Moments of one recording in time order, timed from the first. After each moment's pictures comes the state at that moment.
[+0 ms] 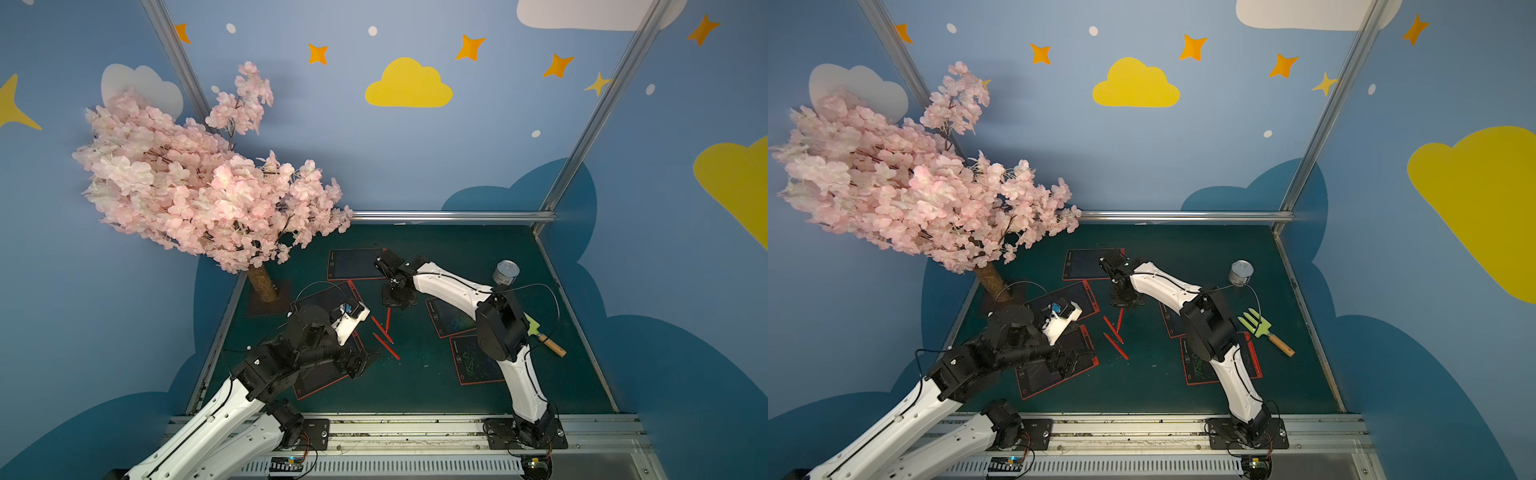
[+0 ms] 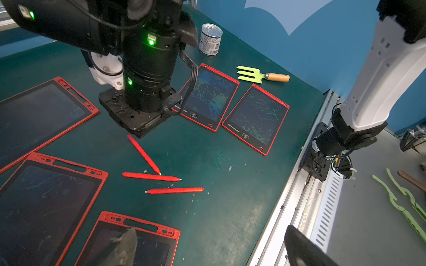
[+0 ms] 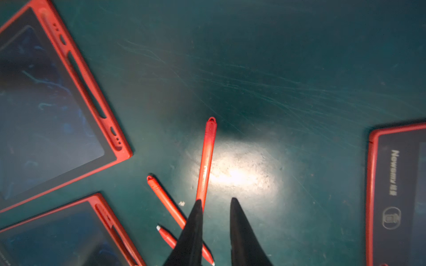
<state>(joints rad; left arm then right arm) -0.69 0.71 0.78 -0.68 0.29 -0.05 0.84 2.21 1.87 -0.98 0.03 0.73</state>
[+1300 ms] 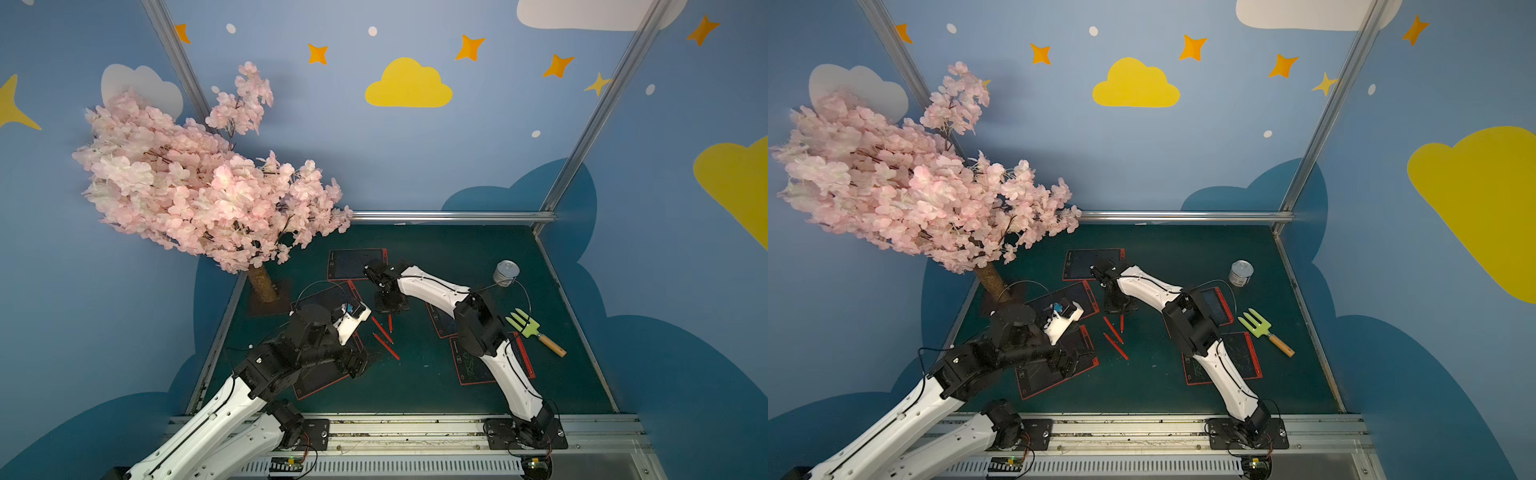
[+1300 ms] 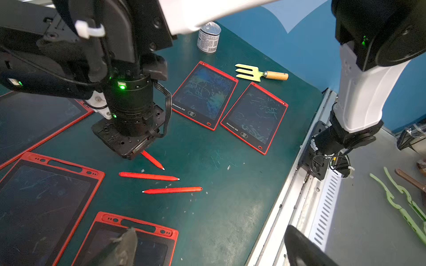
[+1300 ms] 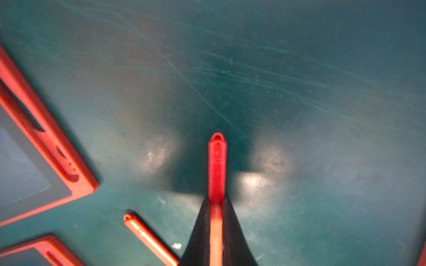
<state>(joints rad) -0.69 0.72 0.78 -0.68 0.30 -0.05 0.87 2.39 2.04 -1.08 0.05 0.72</state>
